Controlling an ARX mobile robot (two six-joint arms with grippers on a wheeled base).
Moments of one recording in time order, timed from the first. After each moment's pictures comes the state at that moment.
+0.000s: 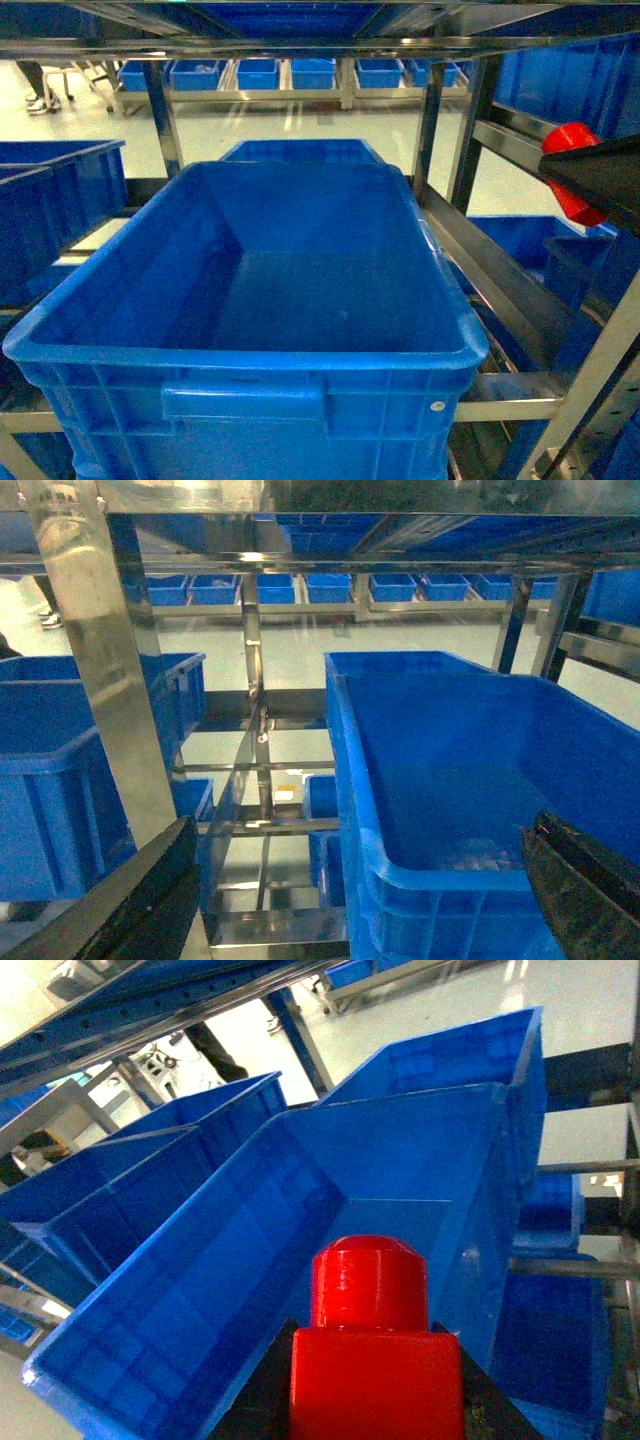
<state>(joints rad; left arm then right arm) 0.00 0.01 0.01 0.00 0.00 0.00 0.12 1.48 0.56 0.67 -0.44 0.35</state>
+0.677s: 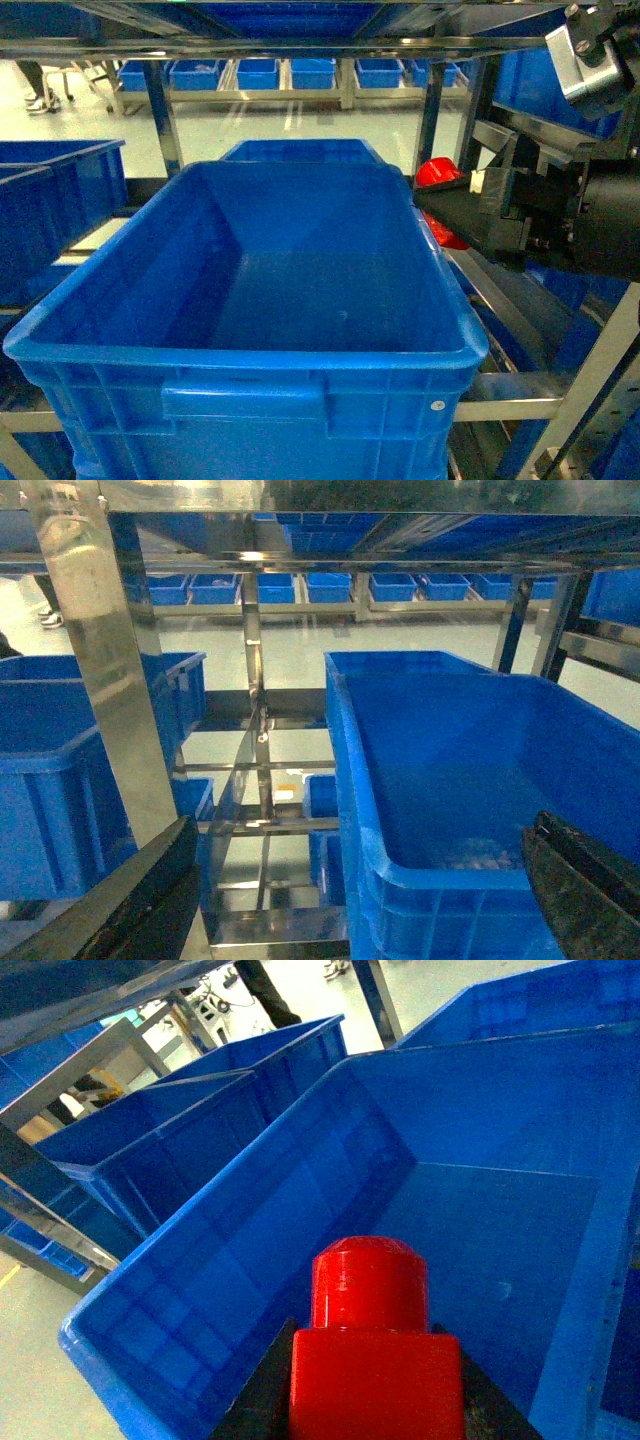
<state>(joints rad) 0.00 0.01 0.01 0.00 0.00 0.00 0.27 1.68 0.68 0.71 -0.45 0.35</state>
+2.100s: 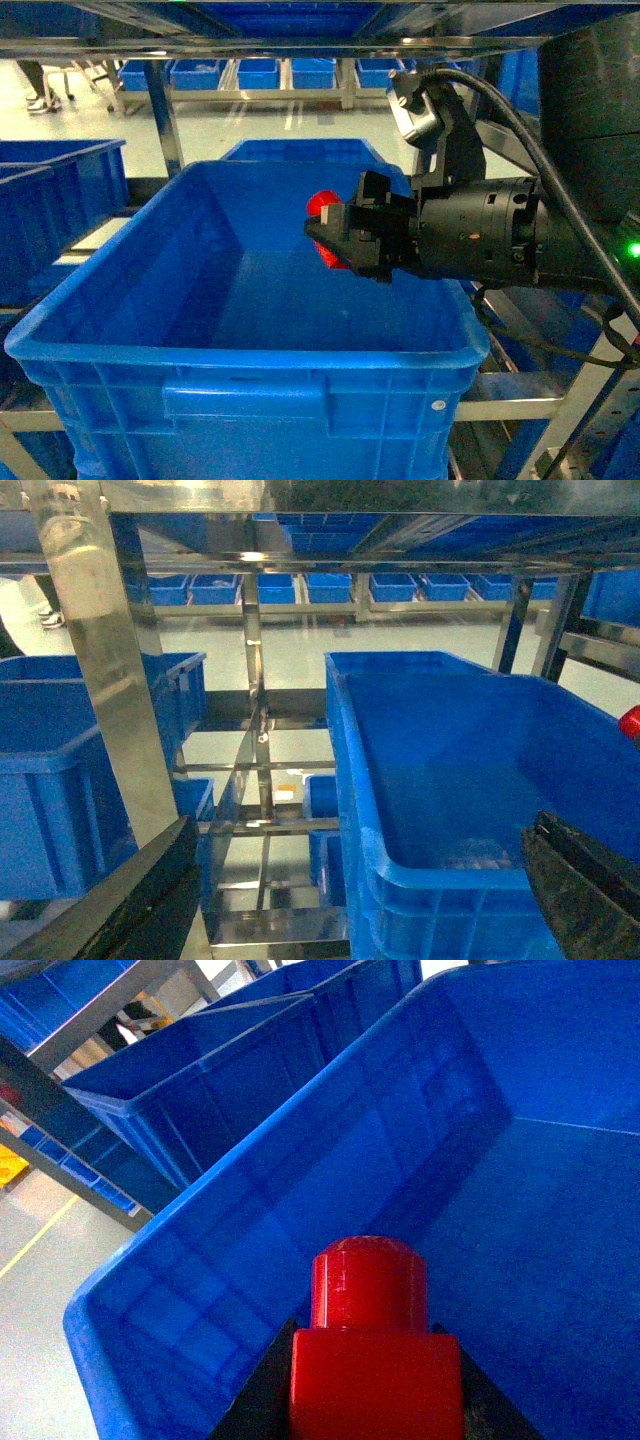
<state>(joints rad) 0.00 0.01 0.01 0.00 0.00 0.00 0.39 1.94 0.91 0.66 -0.51 0.34</state>
